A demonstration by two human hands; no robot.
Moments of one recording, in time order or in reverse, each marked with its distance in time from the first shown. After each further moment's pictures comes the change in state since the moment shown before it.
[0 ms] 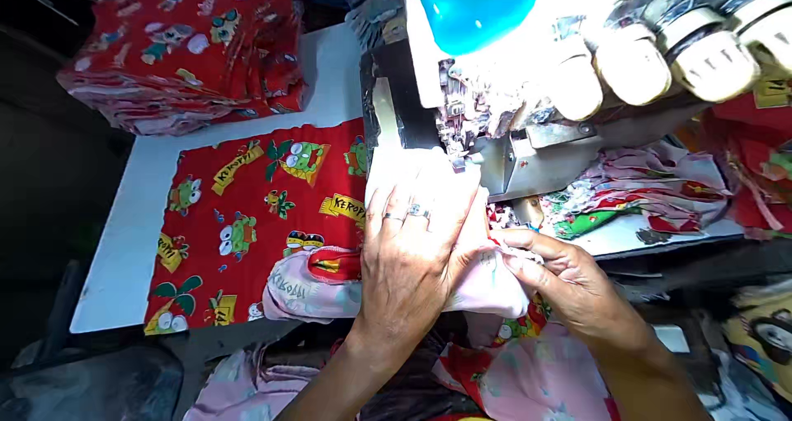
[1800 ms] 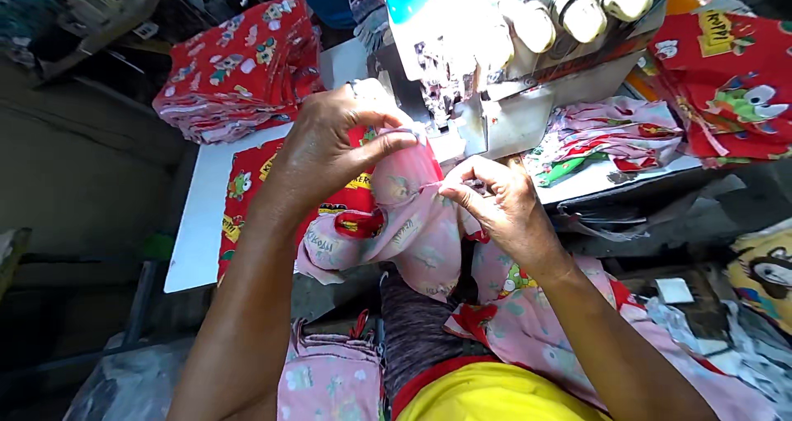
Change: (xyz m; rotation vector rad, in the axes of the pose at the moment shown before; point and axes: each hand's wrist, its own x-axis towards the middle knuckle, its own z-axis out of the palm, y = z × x) left_hand 0.066 -0.066 -0.090 -0.385 -0.193 0.342; right_hand 0.018 -0.031 0.049 -0.565 0.214 -0.284
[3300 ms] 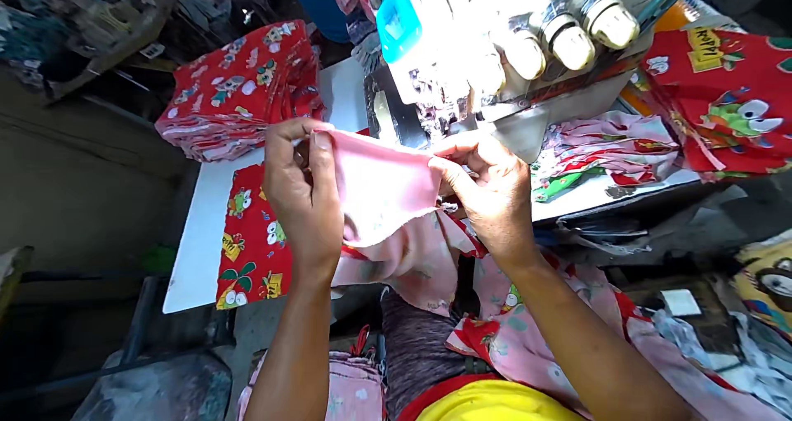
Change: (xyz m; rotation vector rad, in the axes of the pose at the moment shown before) left_hand -0.032 0.015 0.040 0.027 0.655 -0.362; right_hand 0.025 -0.003 0.019 0.256 0.229 -0.044
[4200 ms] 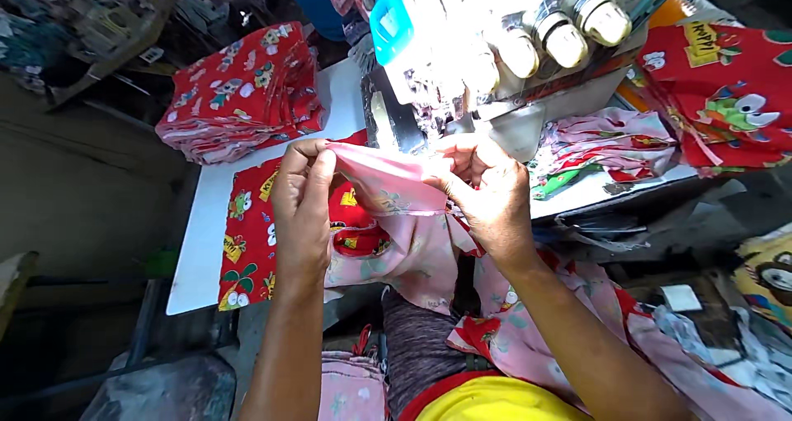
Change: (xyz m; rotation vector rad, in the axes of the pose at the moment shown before) left_hand -0.013 0.007 -0.015 -0.401 -0.205 -0.317; right_hand -0.006 0.001 -0.002 0.012 0.019 0.037
